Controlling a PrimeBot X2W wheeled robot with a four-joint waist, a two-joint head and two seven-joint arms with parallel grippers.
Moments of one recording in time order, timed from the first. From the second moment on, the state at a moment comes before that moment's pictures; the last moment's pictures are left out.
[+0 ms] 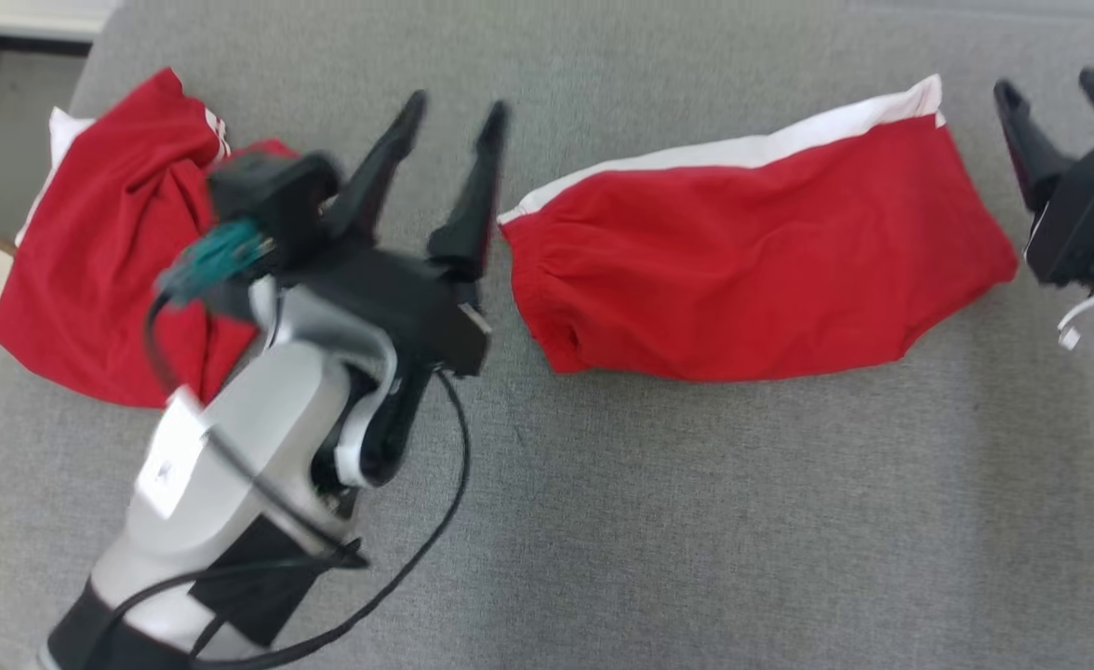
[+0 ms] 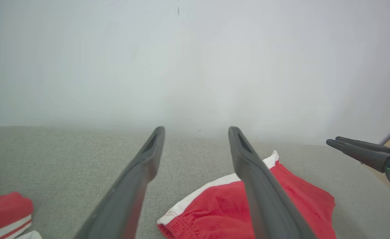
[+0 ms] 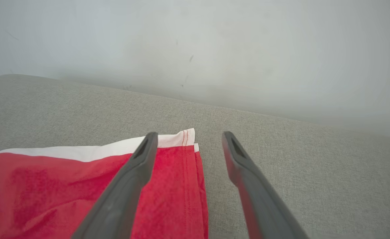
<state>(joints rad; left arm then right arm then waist) -0.85 0.21 -0.75 0.27 -0.77 0.20 -0.16 -0.69 -0.27 -0.11 0.22 0.25 0.13 0.53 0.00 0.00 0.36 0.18</state>
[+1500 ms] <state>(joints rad) -0.09 0.17 -0.37 0.04 -0.53 0.04 -0.26 -0.42 -0.17 -0.39 0.42 0.16 0.13 0.44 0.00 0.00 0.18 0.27</state>
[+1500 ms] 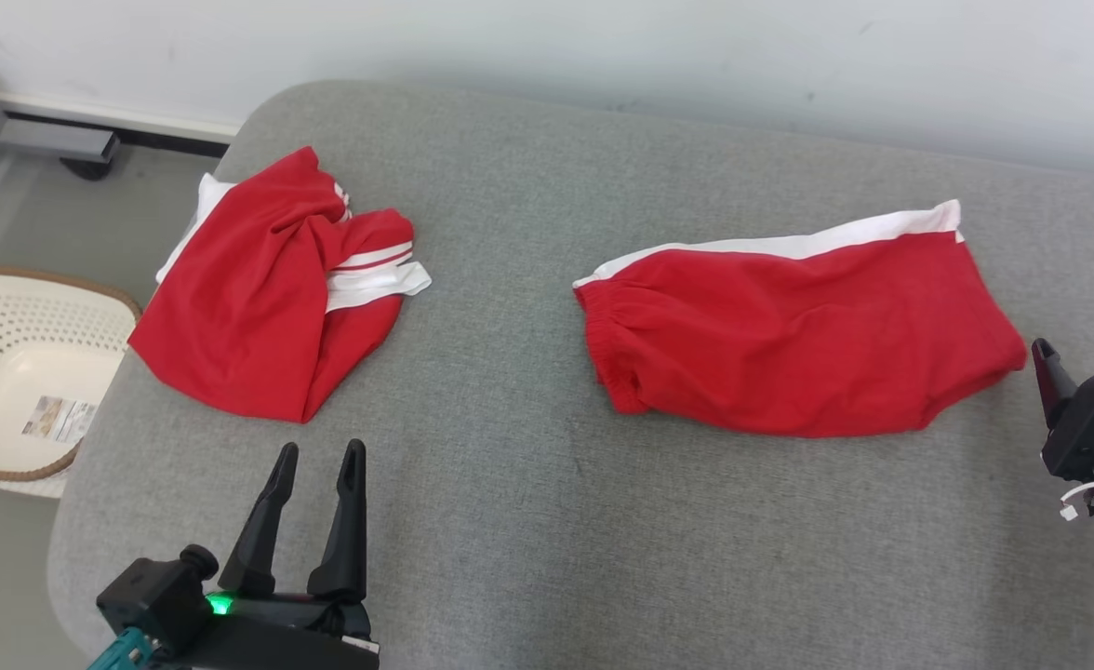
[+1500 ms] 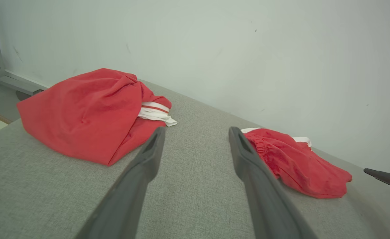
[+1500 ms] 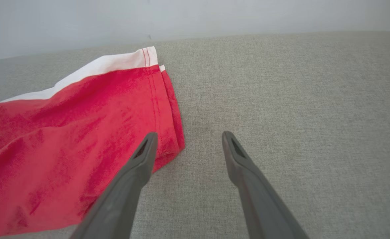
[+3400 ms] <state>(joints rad) -0.11 0.19 -0.44 0.03 -0.51 0.06 -0.23 -0.19 -0.09 -0.41 0.20 0.27 0.13 0.53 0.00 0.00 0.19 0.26</state>
